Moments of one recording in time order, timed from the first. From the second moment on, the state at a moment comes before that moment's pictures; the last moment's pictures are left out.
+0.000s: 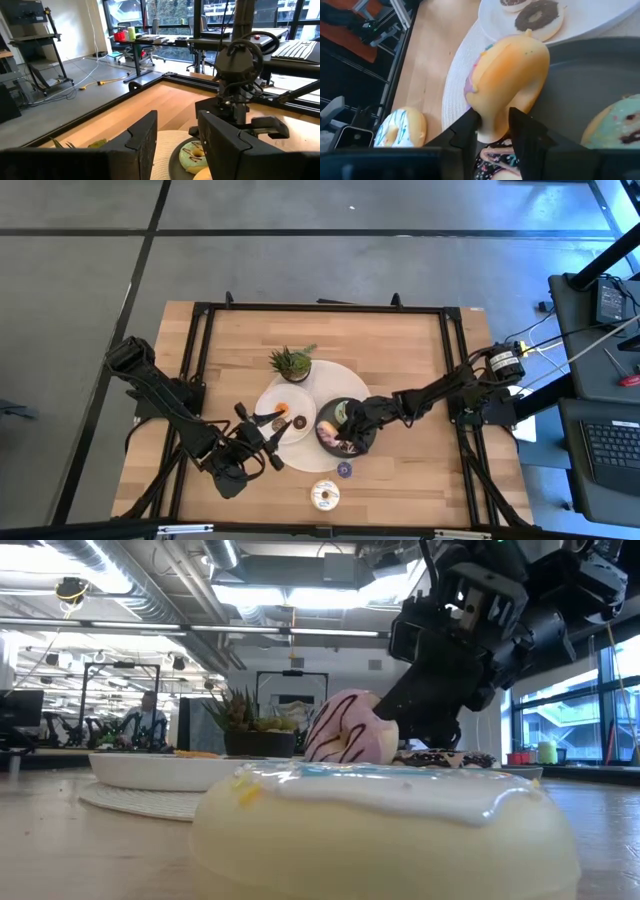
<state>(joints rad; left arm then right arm) -0.76 1.53 1.00 -0.05 -1.45 -0.55 0.22 1.76 0.63 0.61 -0.11 0.62</state>
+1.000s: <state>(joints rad) -0.76 1.53 1.00 -0.05 -1.43 -0.55 0.18 1.75 0.76 0.32 -0.15 0.54</state>
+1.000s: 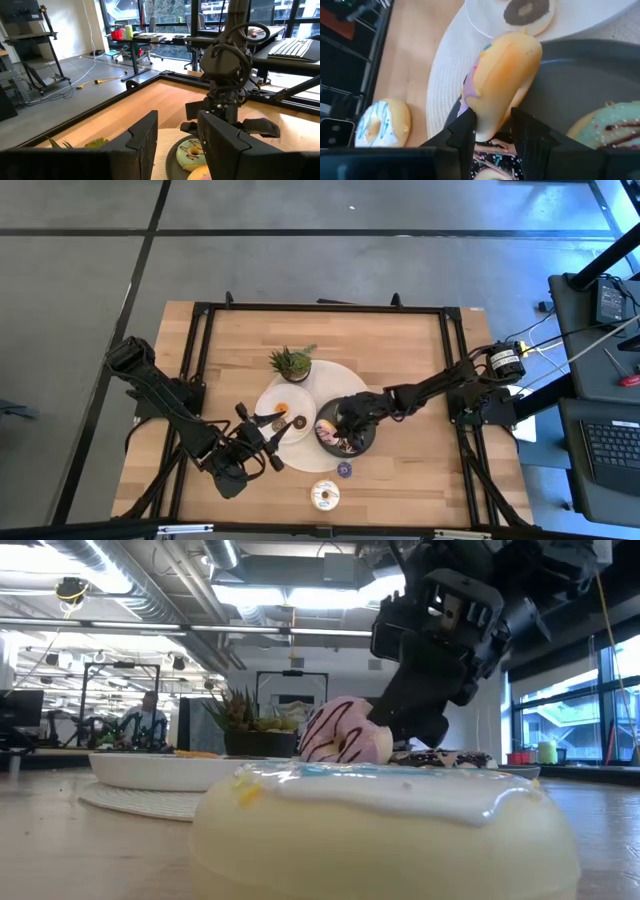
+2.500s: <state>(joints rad) -0.69 1.53 1.00 -0.06 -1.24 -0.55 0.18 1.75 1.06 -0.42 0.04 0.38</state>
